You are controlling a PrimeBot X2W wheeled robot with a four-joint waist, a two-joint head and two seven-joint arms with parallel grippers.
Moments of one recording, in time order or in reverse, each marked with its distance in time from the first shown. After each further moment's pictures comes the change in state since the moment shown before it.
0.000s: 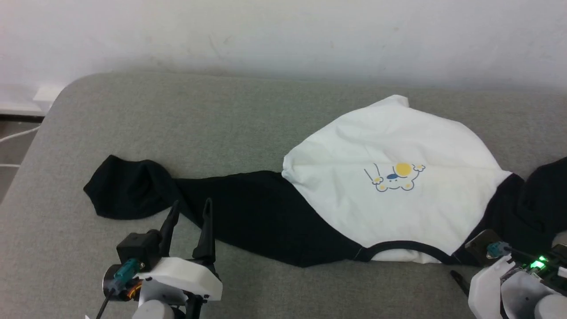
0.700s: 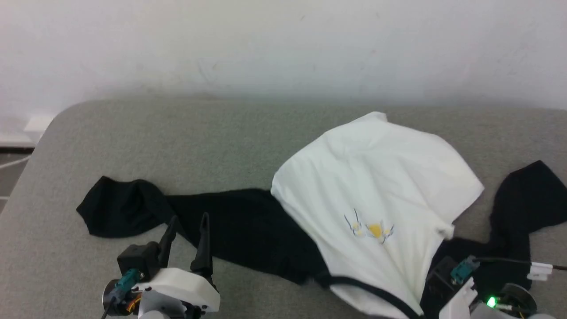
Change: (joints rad) left arm 0.015 -0.002 0.006 0.064 -0.015 -0.006 -0.014; right arm -0.013 -0.070 0.240 -0.192 0.498 -0.001 0.239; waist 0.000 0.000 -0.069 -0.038
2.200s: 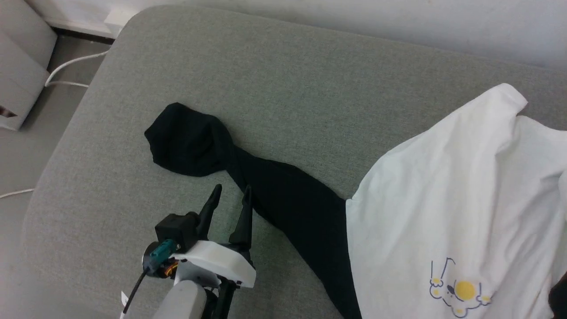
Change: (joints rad) left arm -0.121 -0.088 -0.063 0.052 0.027 -0.073 -0.012; right arm -0.378 0.130 -0.624 0.584 -0.579 0.001 0.049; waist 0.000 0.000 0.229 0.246
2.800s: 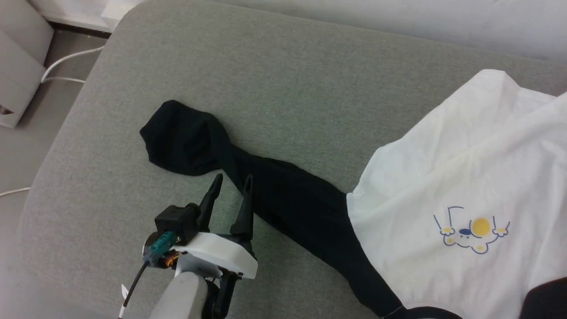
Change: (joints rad) left arm -0.026 -0.025 0.027 -0.006 0.028 -0.025 -0.001; right arm -0.215 0.002 0.034 0.246 -0.236 0.000 -0.403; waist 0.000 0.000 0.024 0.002
